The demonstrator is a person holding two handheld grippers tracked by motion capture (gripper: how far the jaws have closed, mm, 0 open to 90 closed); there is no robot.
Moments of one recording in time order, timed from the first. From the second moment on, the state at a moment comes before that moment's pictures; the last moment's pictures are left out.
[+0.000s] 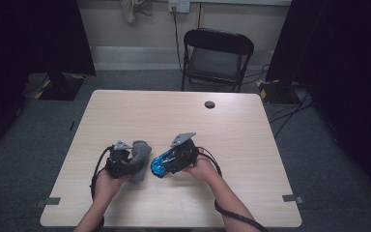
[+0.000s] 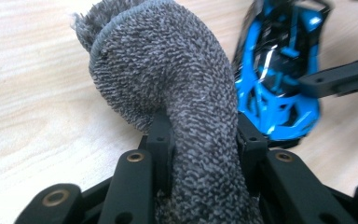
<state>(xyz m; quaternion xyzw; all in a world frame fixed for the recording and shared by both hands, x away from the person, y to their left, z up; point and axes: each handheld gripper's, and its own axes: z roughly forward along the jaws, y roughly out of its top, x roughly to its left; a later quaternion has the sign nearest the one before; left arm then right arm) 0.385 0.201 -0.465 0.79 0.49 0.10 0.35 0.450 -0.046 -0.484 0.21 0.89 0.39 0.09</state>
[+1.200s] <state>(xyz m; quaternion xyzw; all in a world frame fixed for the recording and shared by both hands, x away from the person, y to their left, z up) 0.362 0.177 -0.474 0.83 0.45 0.03 0.34 0.451 -0.045 -0.483 0.21 0.89 0.39 0.09</state>
